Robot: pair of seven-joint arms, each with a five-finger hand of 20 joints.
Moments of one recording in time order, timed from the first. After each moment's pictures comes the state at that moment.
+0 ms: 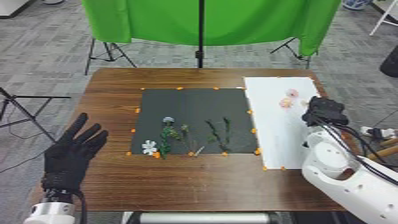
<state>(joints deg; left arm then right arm) 136.3 -59.9 -97.6 -124.6 32.6 8.6 21.7 -71.9 -34.4 41.7 -97.5 -132.3 12.1 57.5</state>
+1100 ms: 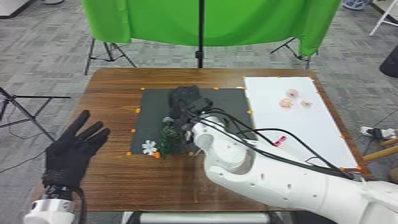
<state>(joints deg) 135.3 -58.7 -97.6 -124.6 32.7 8.6 20.6 -48.4 -65.1 14.3 -95.2 -129.4 11.9 37.0</state>
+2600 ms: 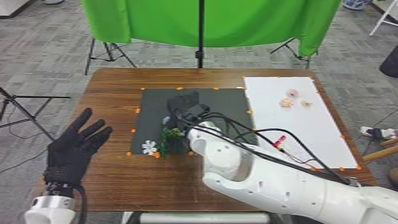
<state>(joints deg) 134.5 -58.2 -97.6 -124.4 32.7 8.3 19.8 -51.0 -65.3 16.7 -98.7 -133.8 0.2 39.8</state>
